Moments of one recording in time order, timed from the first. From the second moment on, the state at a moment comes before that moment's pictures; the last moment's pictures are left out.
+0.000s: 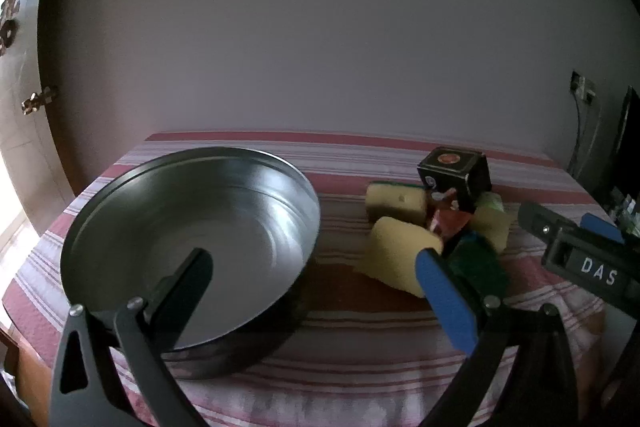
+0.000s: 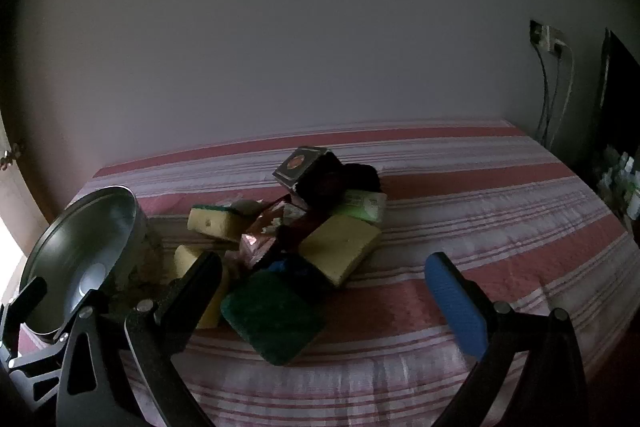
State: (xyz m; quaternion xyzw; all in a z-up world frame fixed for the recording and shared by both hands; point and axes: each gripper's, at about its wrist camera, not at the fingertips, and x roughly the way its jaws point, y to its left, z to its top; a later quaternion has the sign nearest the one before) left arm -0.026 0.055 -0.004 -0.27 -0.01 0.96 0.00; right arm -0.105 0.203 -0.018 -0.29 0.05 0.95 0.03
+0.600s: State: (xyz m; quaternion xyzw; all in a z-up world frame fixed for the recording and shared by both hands) left arm -0.032 0.075 -0.007 -0.29 0.00 0.96 0.02; right arm -0.102 0.232 -0.023 -0.28 0.07 0.96 0.04
